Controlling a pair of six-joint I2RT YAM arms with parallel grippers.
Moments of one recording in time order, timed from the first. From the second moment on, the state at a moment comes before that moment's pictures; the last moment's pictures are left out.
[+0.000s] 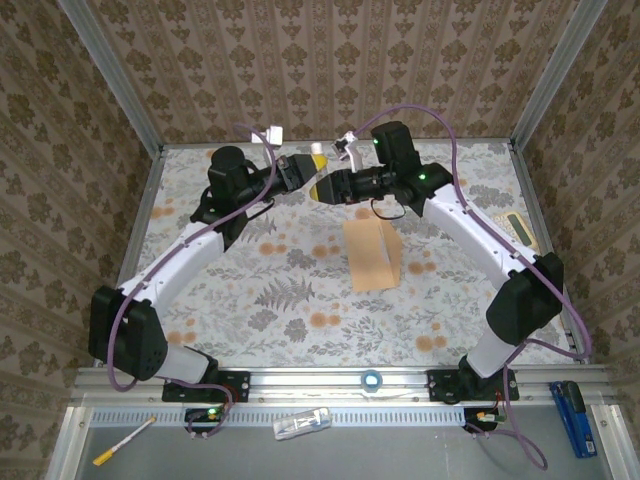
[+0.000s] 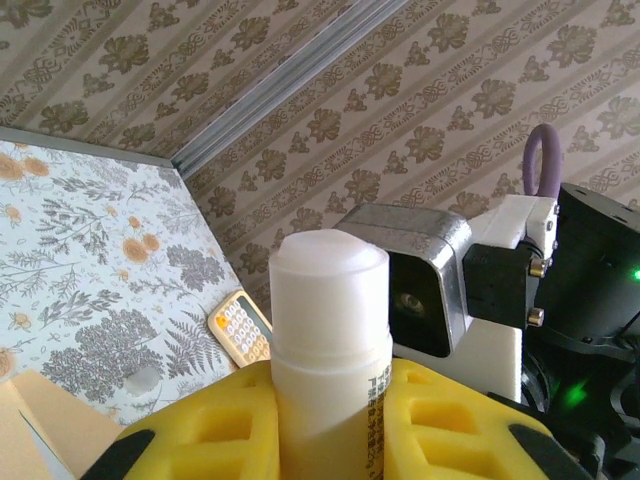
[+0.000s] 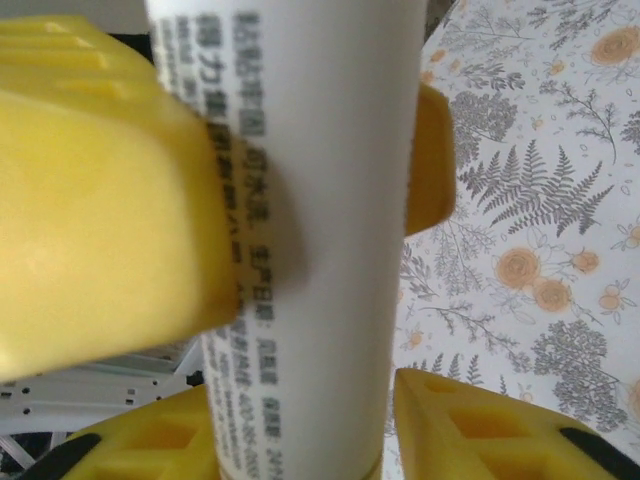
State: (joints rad) left arm -0.48 1.42 1.13 0.30 0.70 -0.93; right arm 0.49 1.65 1.59 -0.49 -0.78 0.42
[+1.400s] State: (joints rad) left arm -0.46 1.50 1.12 0.94 0.85 -1.27; right arm 0.44 1.62 1.46 0.21 -1.18 0.87
